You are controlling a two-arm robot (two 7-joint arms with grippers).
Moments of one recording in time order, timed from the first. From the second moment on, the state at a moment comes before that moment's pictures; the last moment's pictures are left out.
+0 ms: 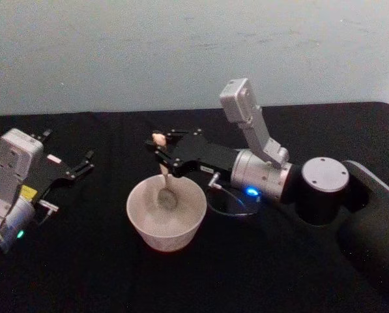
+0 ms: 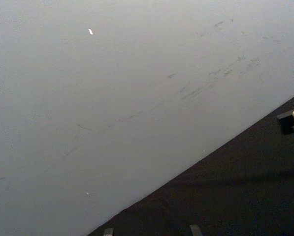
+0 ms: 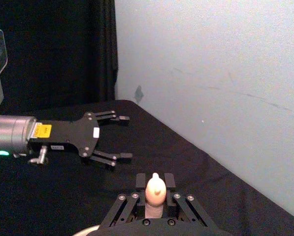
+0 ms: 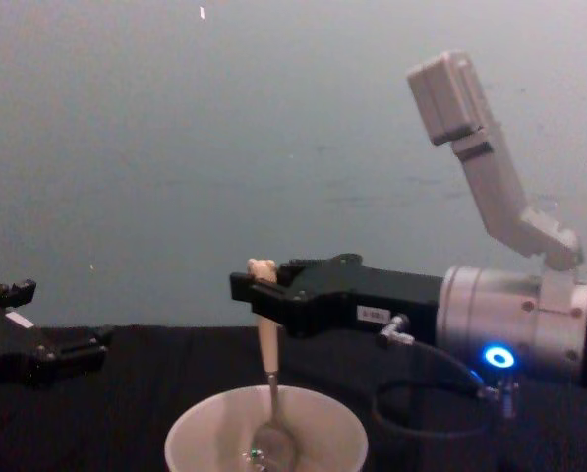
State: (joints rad) left arm -0.20 0.60 0.45 -1.41 -0.25 -0.12 0.03; right arm 0.55 0.24 -0.62 -1.15 0.39 -0.06 0.61
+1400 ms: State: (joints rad) left arm -0.20 0.60 0.45 -1.41 -0.25 -0.12 0.03; right arm 0.52 0.24 -0.62 -1.20 0.40 -0.04 0.61
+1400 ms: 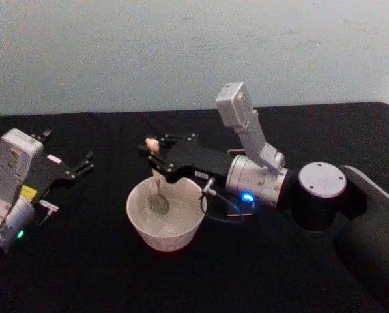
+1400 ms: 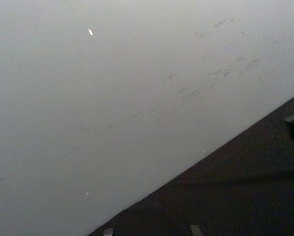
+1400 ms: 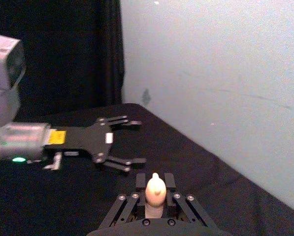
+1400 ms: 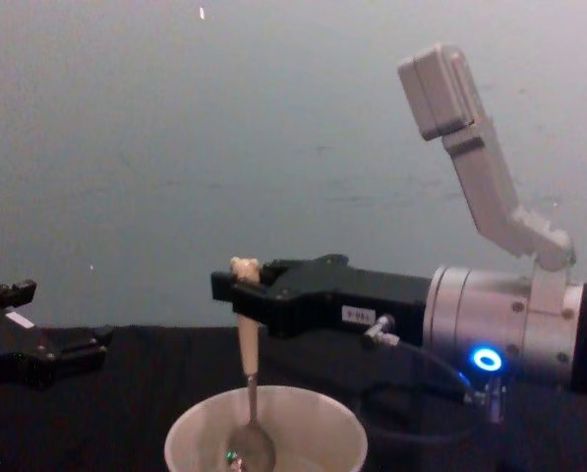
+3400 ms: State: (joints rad) left arm -0.20 0.60 0.45 -1.41 -0.25 -0.12 0.03; right arm 0.53 0.27 -0.61 -1.24 0.37 0.07 0.56
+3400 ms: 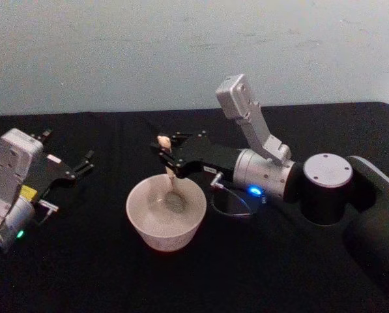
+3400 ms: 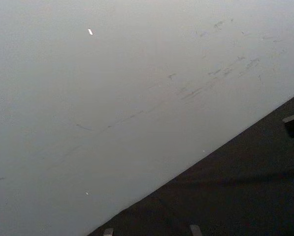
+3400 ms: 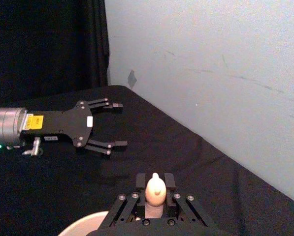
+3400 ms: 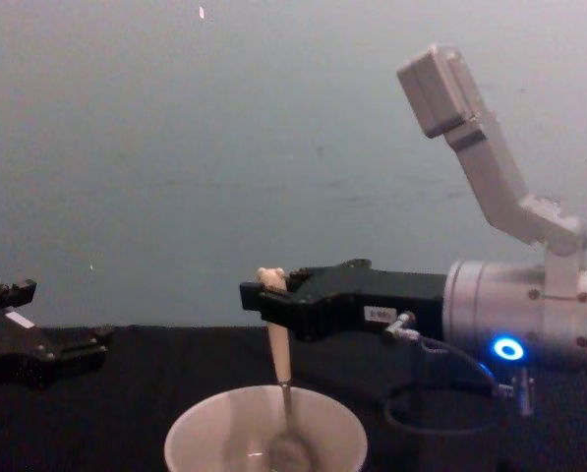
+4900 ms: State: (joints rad) left arm -0.20 0.60 0.45 -1.41 -0.25 -0.12 0.03; right arm 0.48 0.29 -0.68 -1.35 0.40 0.09 0.61
